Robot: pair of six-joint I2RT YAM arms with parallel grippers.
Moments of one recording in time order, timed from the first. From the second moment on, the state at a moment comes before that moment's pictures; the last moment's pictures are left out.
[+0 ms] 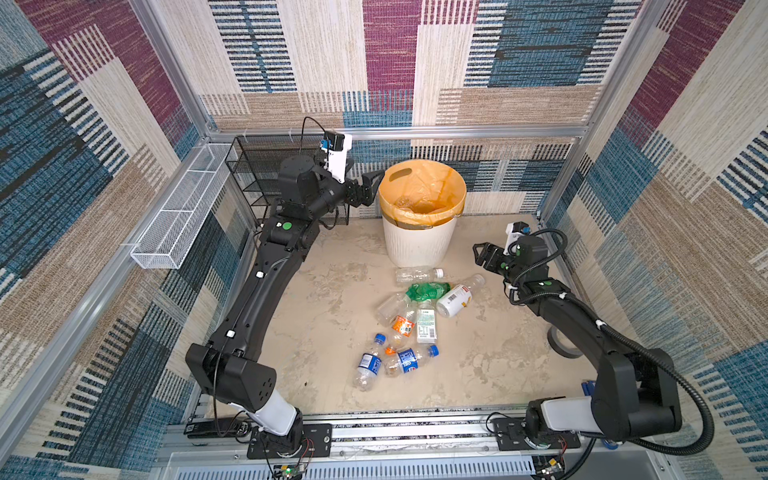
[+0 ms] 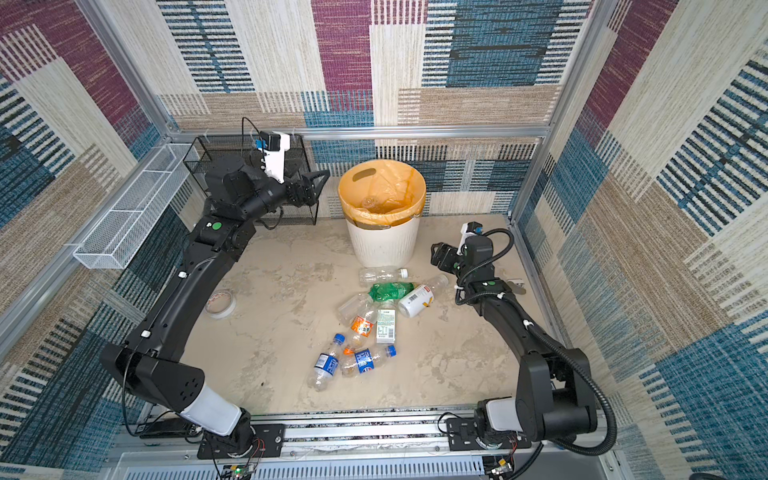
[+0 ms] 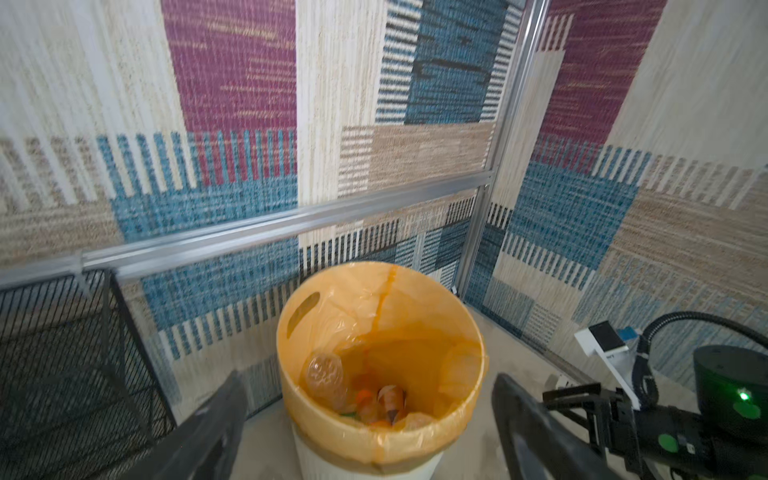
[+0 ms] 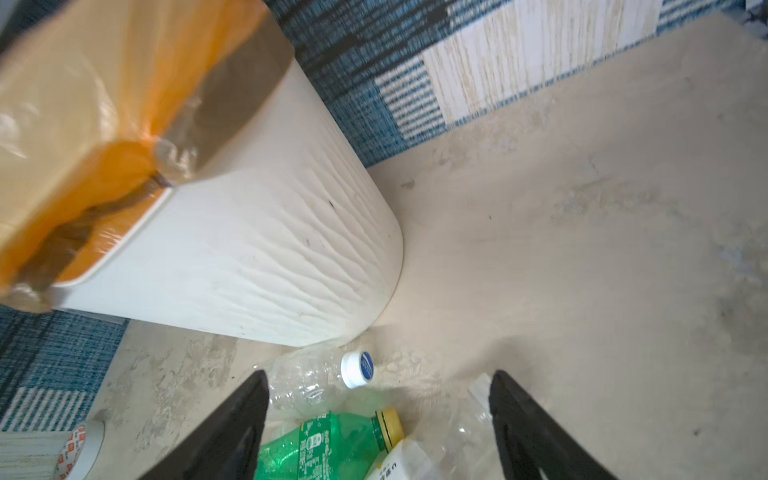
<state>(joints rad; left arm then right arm) -0.28 1.58 1.77 -0.25 0.35 -0.06 0.14 1.38 0.92 -0.04 -0.13 0.49</state>
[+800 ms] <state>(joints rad) -0.13 1.34 1.12 -0.28 0.31 -0.03 0.24 1.52 0.88 -0.24 -0.10 0.80</state>
